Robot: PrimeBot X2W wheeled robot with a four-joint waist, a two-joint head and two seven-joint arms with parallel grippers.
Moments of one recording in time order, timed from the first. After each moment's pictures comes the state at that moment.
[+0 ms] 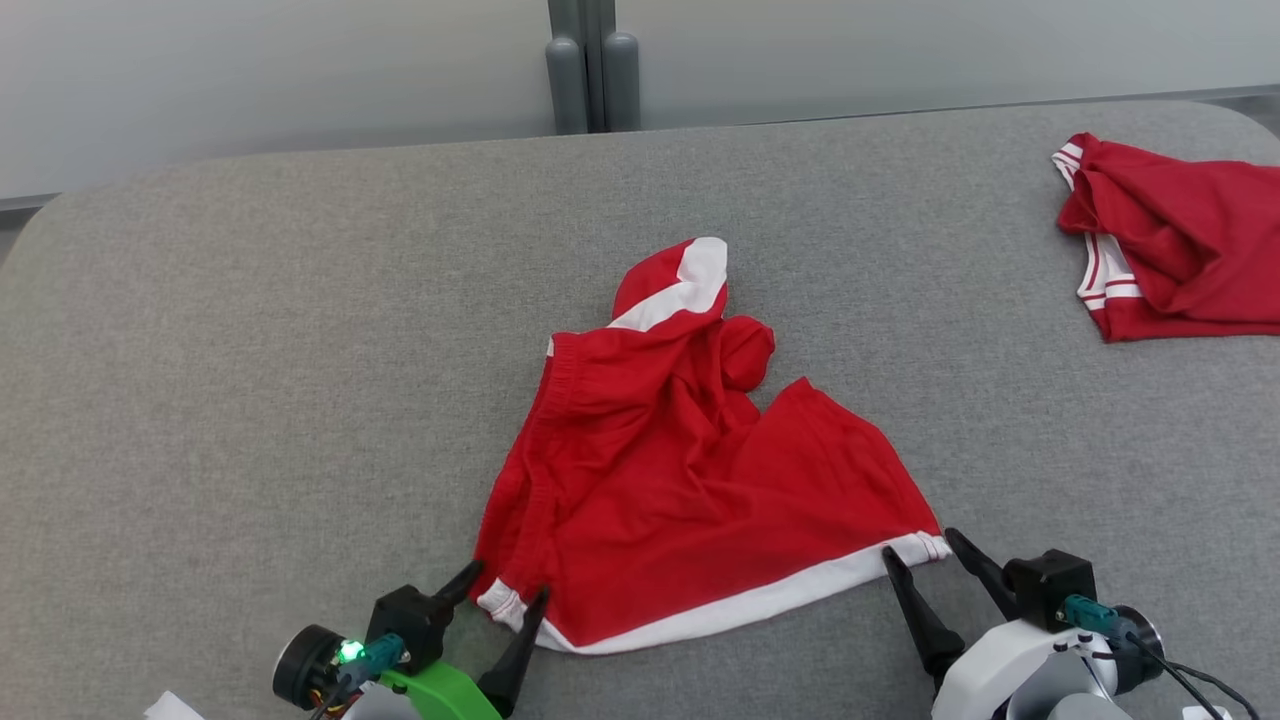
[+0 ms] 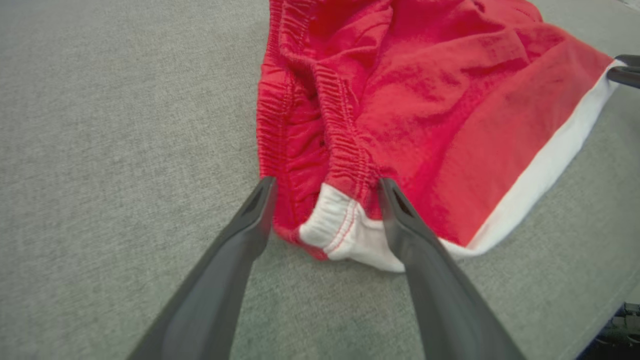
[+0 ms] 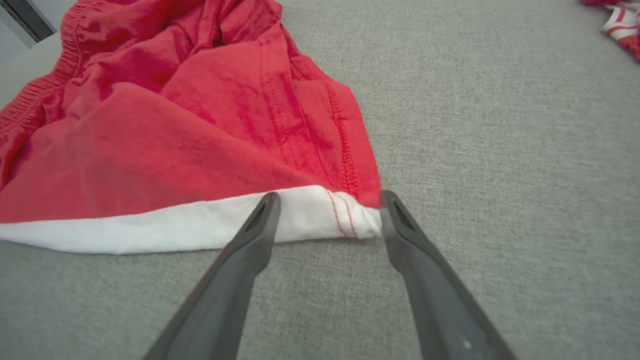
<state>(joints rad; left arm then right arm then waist) -0.22 0.27 -0.64 0.56 -0.43 -0.13 -0.23 -0.13 -0.24 0.37 0.52 0.37 0.13 -0.26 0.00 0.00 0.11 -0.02</state>
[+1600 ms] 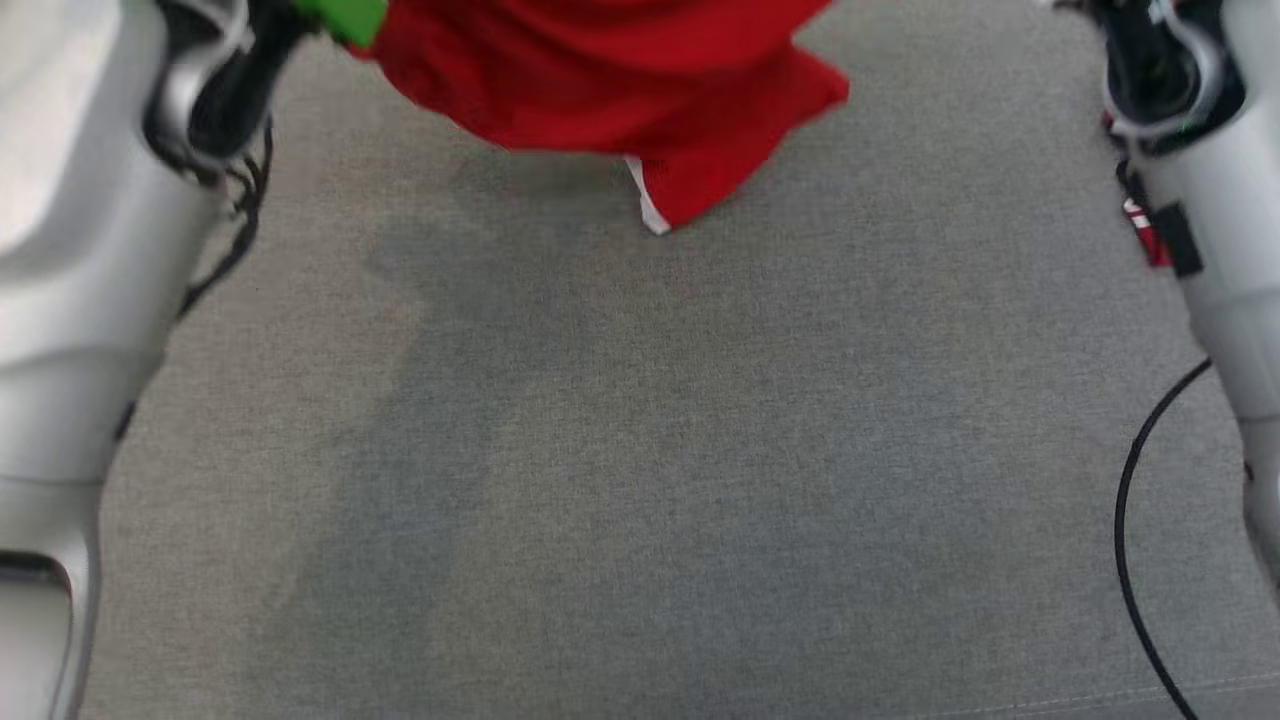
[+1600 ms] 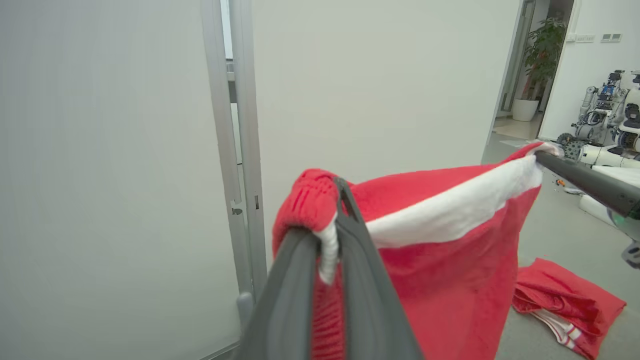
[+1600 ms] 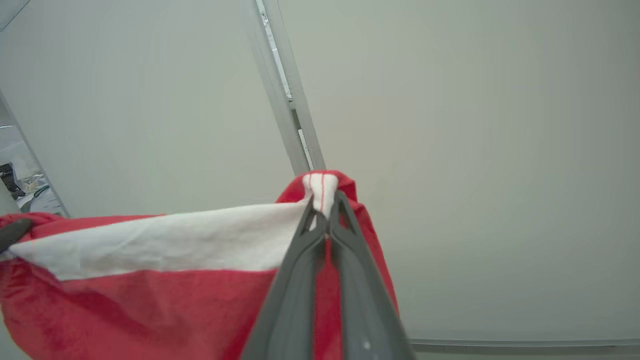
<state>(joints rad) -1.24 0.34 -0.62 0.48 -0.82 -0.13 -0.01 -1.14 -0.28 0.32 0.55 0.75 0.13 -0.10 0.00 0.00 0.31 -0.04</state>
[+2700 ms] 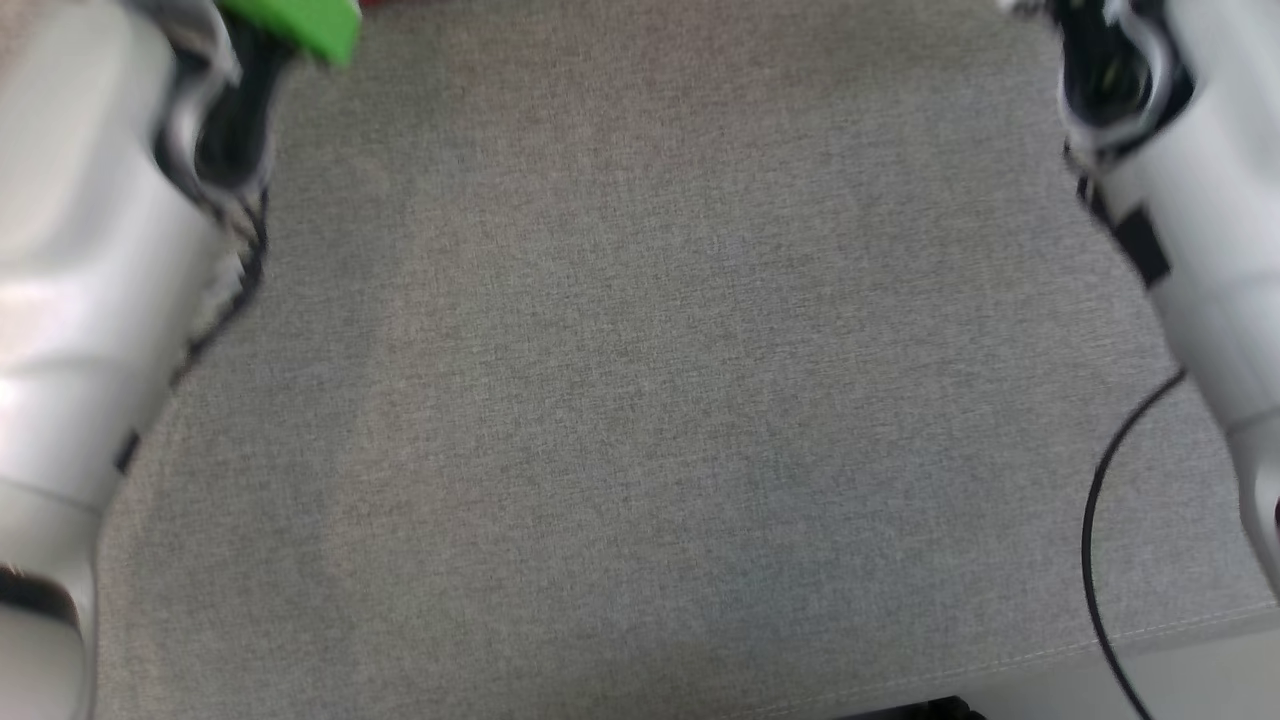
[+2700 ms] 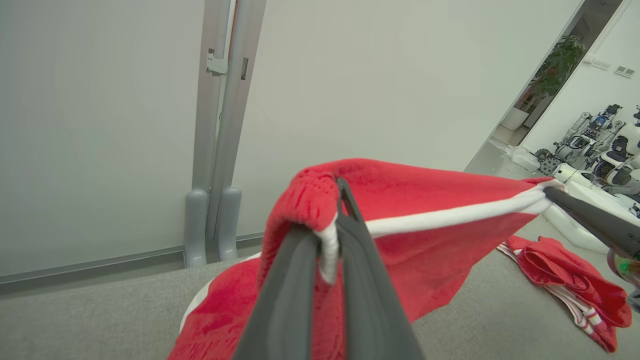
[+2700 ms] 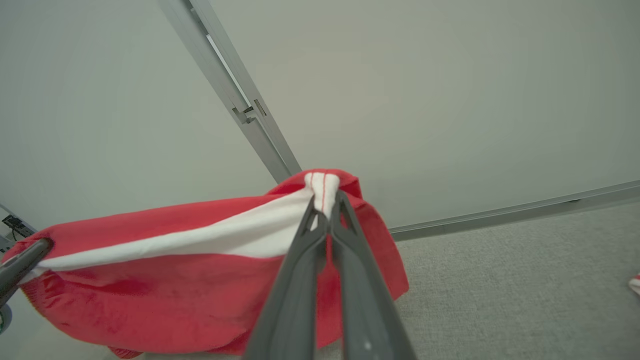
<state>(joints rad) -1.29 0.36 -0.81 0.68 -1.08 -0.13 -0.23 -1.24 -0.28 0.50 0.74 0.96 0.13 -0.19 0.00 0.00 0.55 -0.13</state>
